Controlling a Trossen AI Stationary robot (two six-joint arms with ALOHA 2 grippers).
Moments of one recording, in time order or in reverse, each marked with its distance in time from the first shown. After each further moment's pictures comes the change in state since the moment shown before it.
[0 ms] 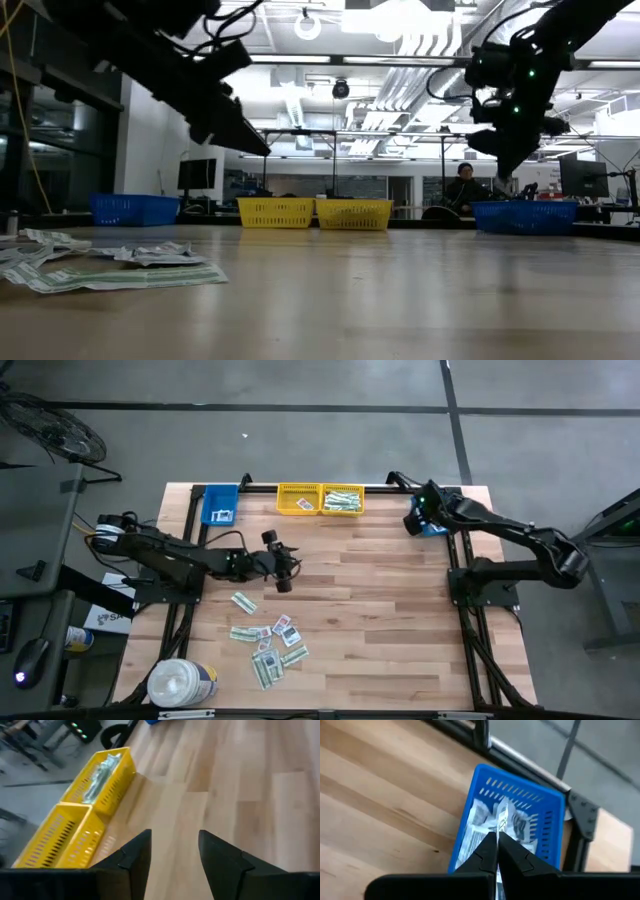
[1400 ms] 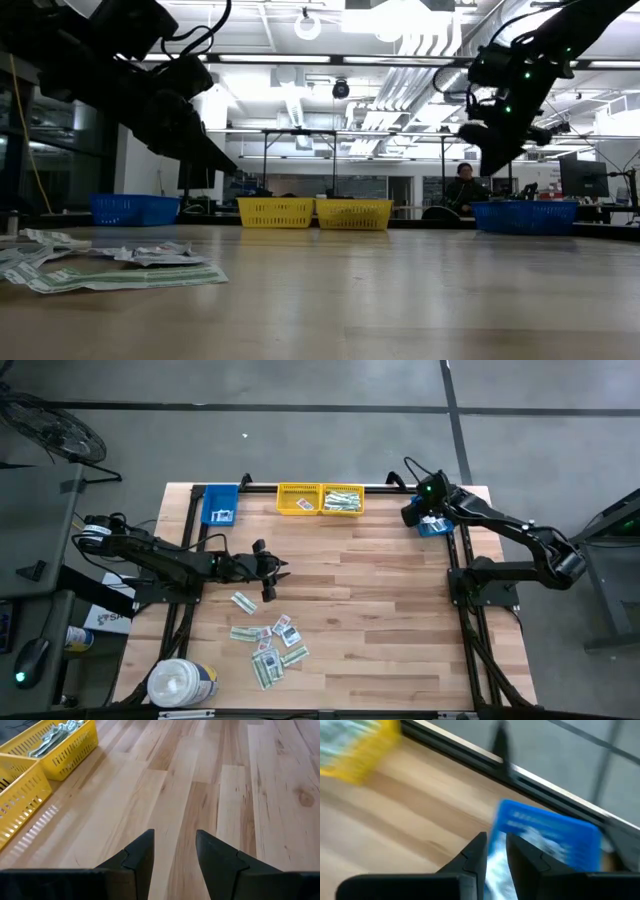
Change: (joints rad) left arm -0.003 -0.127 -0.236 0.142 0.206 -0.234; right arm -0.122 0.017 -0.001 0.163 -0.217 -0.049
